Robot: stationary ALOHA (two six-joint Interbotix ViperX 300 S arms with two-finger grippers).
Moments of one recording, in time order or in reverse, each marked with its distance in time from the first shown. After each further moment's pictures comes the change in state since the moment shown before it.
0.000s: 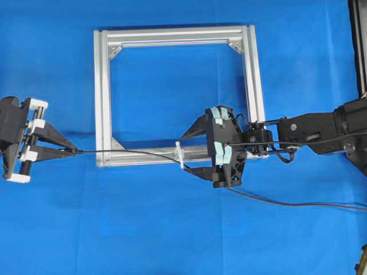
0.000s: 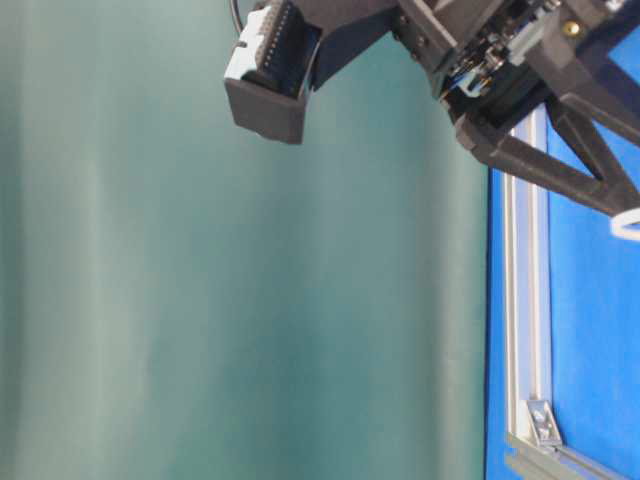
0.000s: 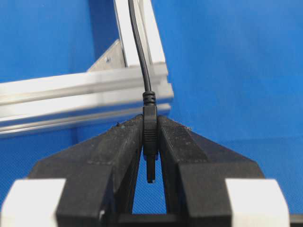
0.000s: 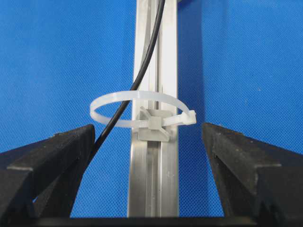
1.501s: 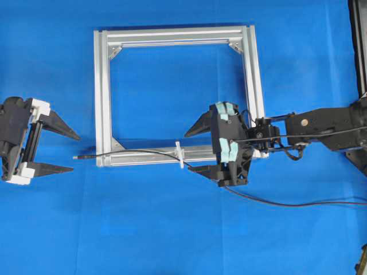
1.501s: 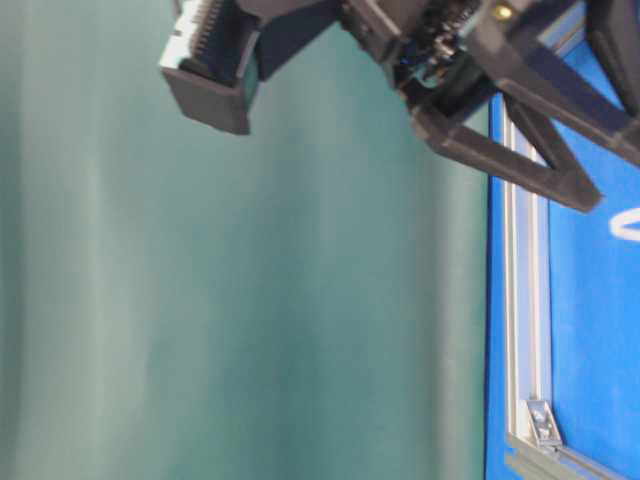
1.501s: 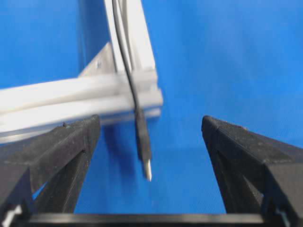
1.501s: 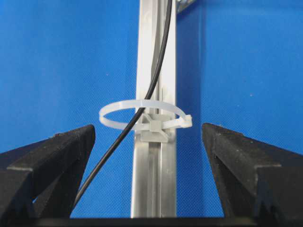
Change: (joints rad) left arm -0.002 -0.103 -0.072 0.000 0.195 0.006; right arm 0.002 -0.106 -0.005 -0.003 0.120 0.002
